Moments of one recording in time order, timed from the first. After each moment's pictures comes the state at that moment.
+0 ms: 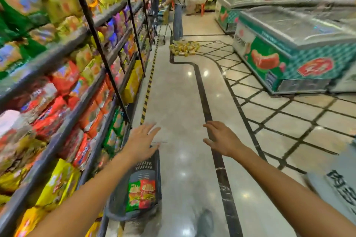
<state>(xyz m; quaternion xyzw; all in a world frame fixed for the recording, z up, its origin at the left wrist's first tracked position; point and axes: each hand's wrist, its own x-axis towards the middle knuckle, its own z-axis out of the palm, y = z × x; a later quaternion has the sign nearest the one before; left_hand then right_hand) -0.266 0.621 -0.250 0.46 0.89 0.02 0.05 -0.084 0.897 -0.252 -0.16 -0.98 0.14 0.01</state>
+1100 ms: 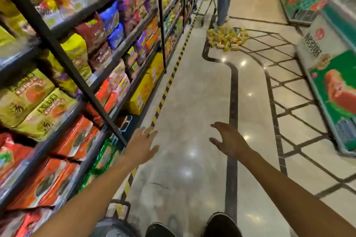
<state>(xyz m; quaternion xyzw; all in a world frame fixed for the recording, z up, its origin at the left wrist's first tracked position) -0.856 0.967 -0.332 0.32 0.94 0.01 0.15 -0.745 1.304 -0.320 -0.09 -0.97 0.19 -0.09</state>
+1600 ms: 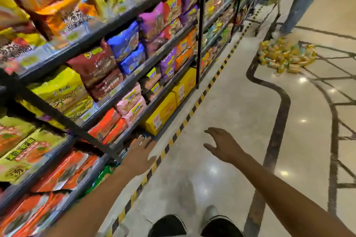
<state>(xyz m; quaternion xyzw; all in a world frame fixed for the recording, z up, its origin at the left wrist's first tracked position) -1.123 1.075 -0.365 0.14 0.96 -0.01 0.22 -1.133 1.424 -0.348 0.11 -0.96 0.20 -0.14</state>
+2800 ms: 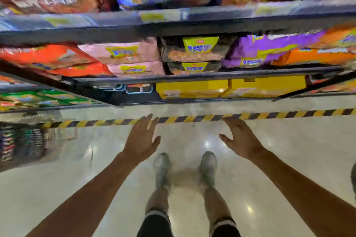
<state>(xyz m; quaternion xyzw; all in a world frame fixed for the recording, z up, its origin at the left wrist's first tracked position) -1.436 1.183 -0.644 -0.30 0.91 0.21 0.20 -1.725 1.393 -0.644 0.46 -0.83 0.06 -0.31</state>
